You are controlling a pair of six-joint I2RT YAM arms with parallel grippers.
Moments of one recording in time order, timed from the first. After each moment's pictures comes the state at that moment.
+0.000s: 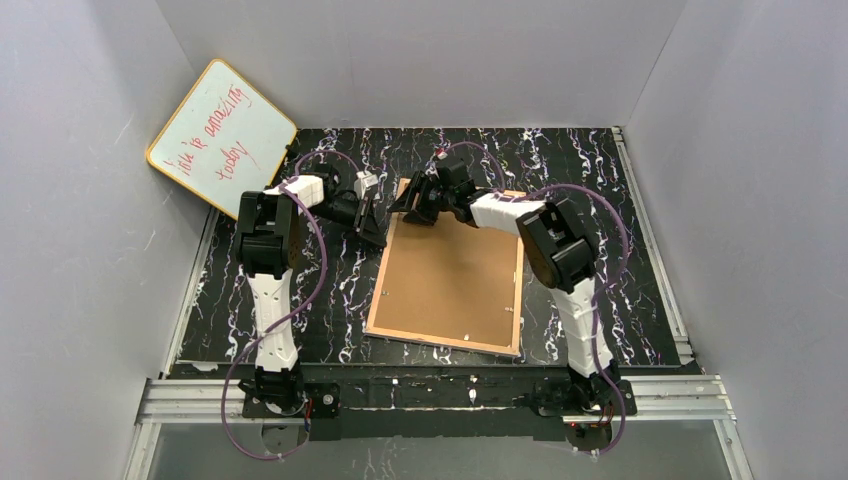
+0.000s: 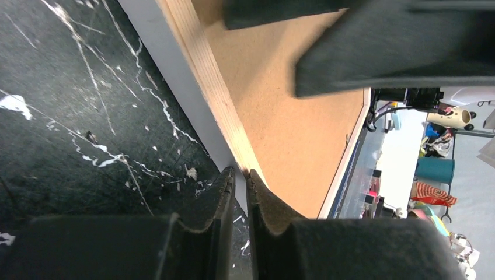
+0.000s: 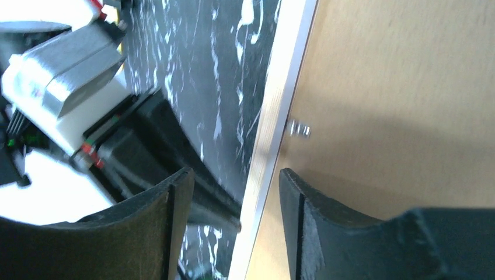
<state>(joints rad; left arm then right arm) -0.11 2.26 1.57 -0.81 1.03 0.29 0.61 2.27 1.58 0.12 -0.42 0.96</state>
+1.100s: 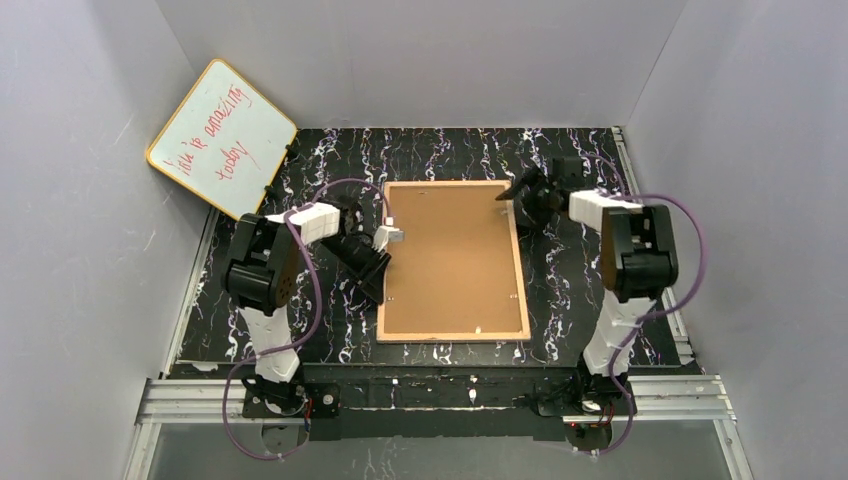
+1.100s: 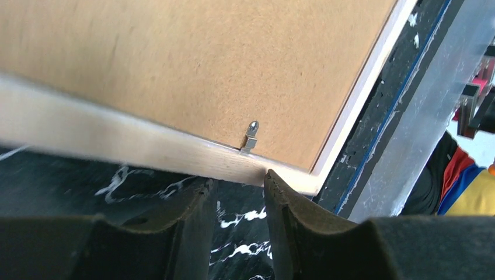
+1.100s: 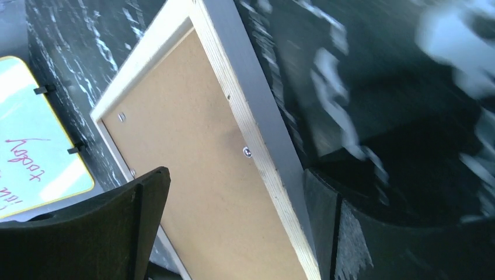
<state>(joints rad) -0.28 1.92 1.15 -0.94 0.75 0.60 0.08 1.89 1.13 -0.11 -0.39 0.88</state>
